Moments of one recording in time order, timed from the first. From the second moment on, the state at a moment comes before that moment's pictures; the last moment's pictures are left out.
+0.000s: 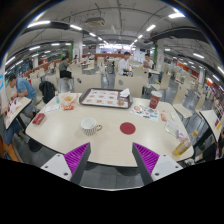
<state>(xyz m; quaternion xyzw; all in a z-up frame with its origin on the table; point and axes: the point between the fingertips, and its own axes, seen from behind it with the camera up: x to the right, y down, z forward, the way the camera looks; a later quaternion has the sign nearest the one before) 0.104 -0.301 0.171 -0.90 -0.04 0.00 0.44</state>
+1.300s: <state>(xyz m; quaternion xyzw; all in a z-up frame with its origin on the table) 0.482 -0.201 0.039 -0.84 0.04 -0.08 0.54</state>
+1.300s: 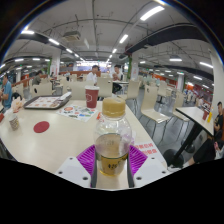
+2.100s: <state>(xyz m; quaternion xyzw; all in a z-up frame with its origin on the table) 0.300 -0.086 0.229 -0.66 -0.30 -0.50 0.48</state>
